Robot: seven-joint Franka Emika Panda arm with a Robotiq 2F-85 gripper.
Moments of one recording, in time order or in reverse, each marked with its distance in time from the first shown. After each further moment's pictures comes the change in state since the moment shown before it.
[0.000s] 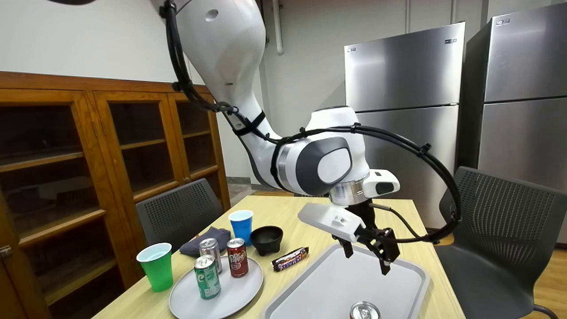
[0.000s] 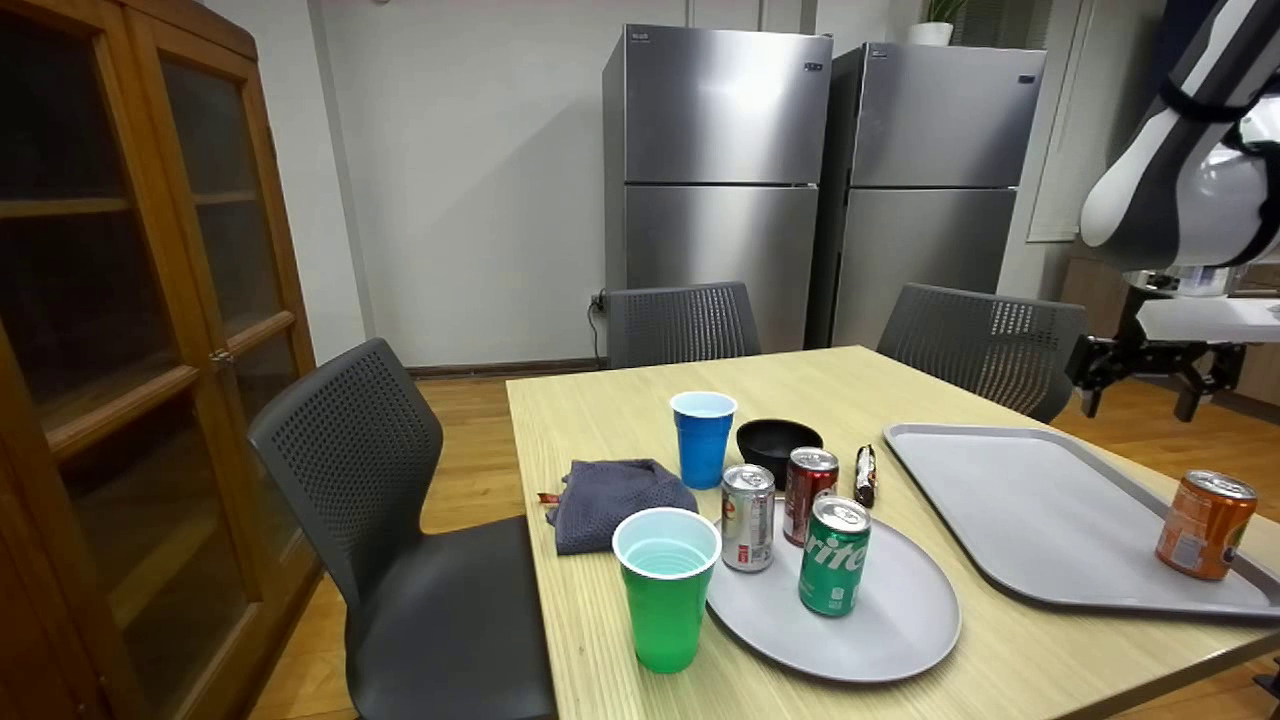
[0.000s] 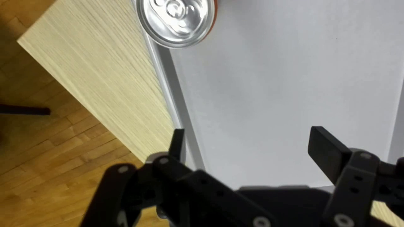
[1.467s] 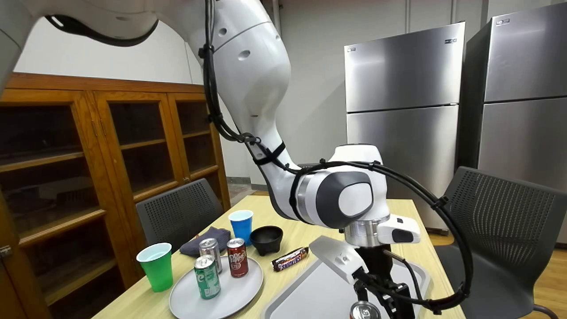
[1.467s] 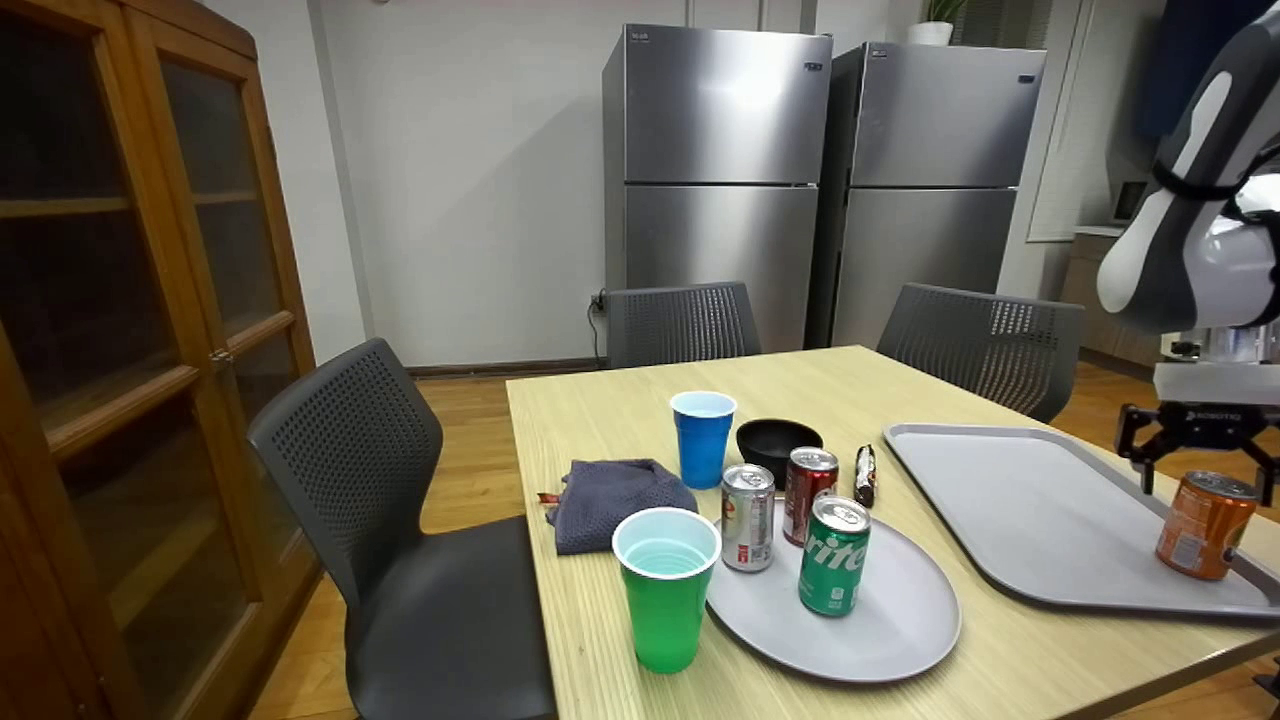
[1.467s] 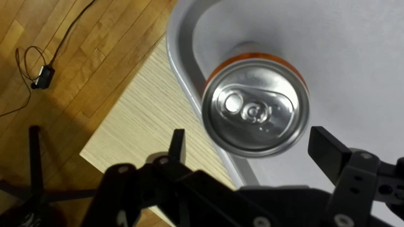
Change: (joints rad) arm 0.006 0.169 -0.077 0.058 -0.013 -0.124 0.224
